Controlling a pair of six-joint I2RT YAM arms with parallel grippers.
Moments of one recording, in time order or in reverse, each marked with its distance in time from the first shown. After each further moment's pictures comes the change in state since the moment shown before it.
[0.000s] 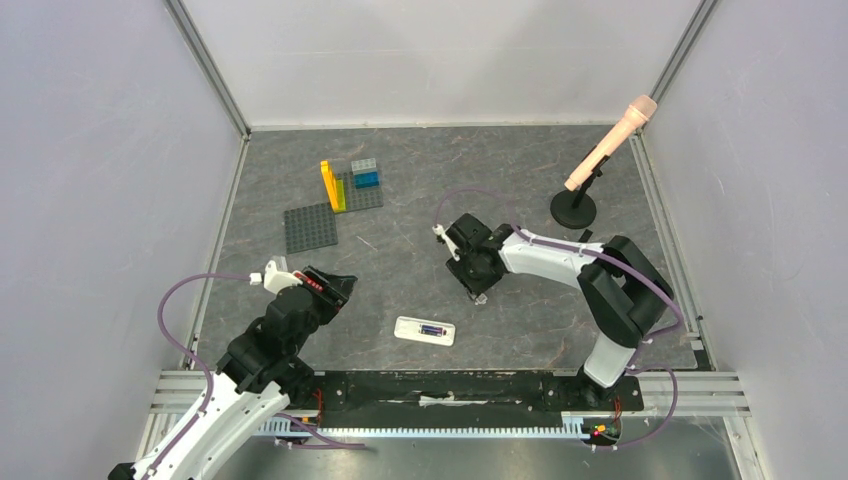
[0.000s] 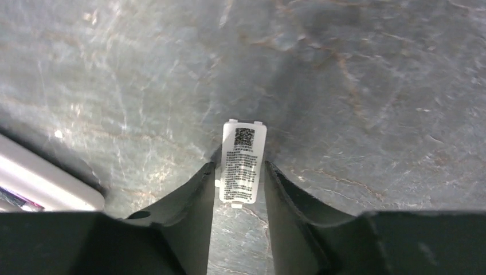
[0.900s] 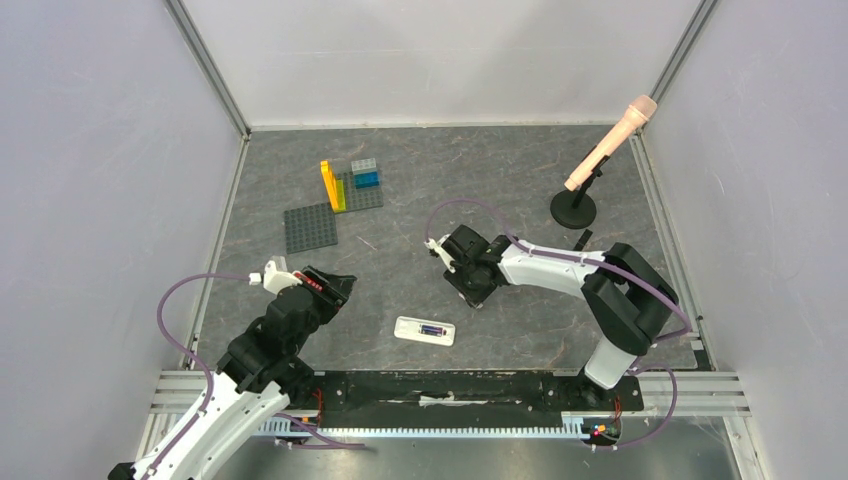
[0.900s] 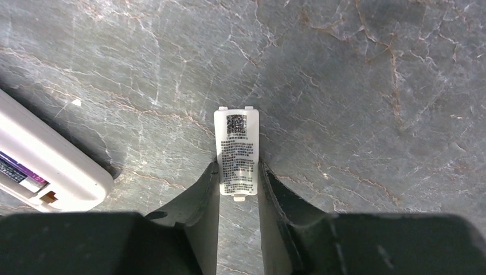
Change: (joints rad) left arm 0.000 0.003 0.000 0.001 -0.012 0.002; right arm 0.080 -0.045 -0.069 0.033 0.016 -0.080
